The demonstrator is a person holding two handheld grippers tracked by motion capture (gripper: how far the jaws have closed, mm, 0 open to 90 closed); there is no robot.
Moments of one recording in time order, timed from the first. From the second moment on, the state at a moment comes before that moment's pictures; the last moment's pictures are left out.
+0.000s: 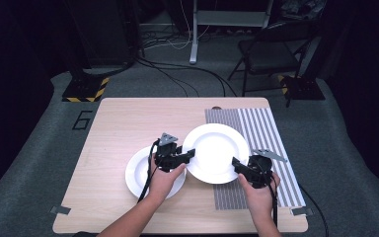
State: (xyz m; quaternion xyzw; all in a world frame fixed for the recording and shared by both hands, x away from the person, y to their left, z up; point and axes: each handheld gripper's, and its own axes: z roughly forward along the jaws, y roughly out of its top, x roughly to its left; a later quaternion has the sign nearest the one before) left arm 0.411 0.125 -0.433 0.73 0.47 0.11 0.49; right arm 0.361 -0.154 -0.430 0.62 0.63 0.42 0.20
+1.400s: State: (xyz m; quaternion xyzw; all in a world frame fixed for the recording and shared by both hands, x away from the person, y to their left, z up) left arm 0.421 0.059 -0.458 0.76 0.43 0.09 0.48; right arm 0.334 -0.202 -0.451 0.67 0.59 0.39 0.24
